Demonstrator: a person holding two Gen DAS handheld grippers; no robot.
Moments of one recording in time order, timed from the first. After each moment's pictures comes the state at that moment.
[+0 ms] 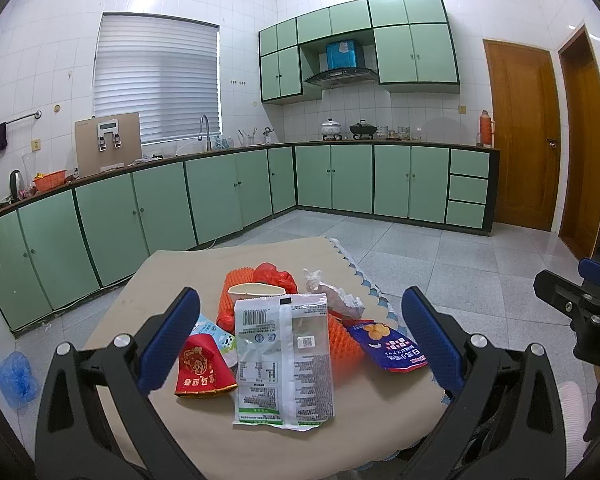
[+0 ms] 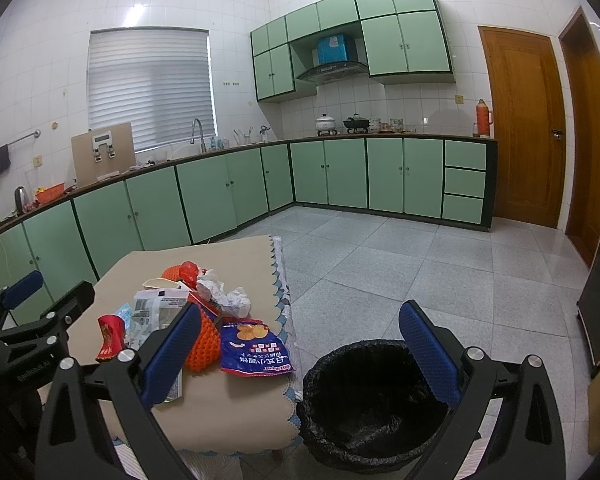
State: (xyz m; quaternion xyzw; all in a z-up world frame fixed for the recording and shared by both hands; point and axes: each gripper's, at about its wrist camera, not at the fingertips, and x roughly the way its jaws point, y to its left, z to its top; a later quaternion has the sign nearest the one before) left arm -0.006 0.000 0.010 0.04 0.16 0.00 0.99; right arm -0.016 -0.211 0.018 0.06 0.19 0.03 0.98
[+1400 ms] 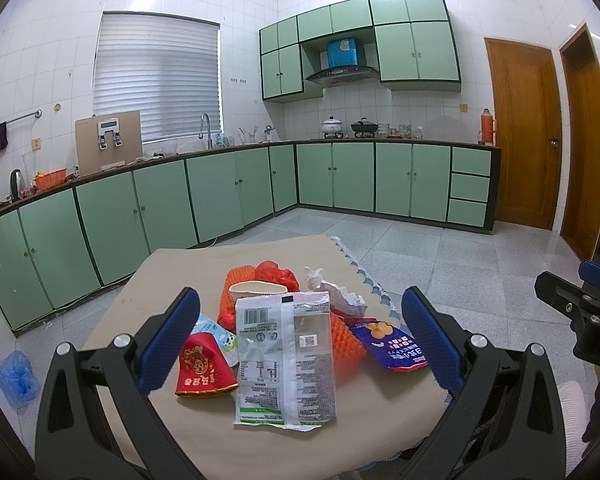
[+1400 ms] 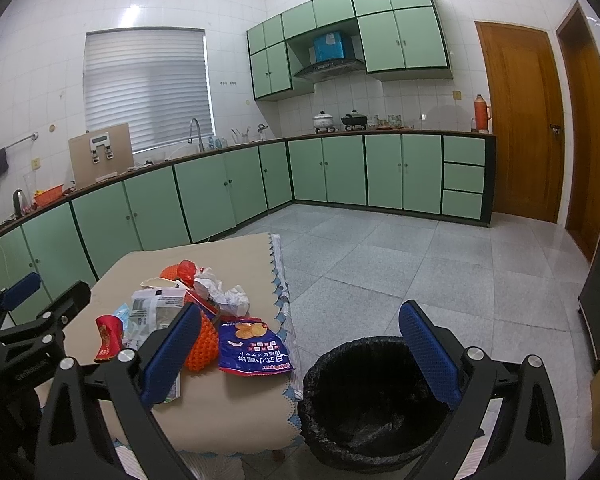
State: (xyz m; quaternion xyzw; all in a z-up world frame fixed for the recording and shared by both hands) left arm -0.001 0.001 0.007 0.04 0.16 0.00 0.99; right arm -0.014 -0.213 0.011 0.06 0.19 0.03 0.98
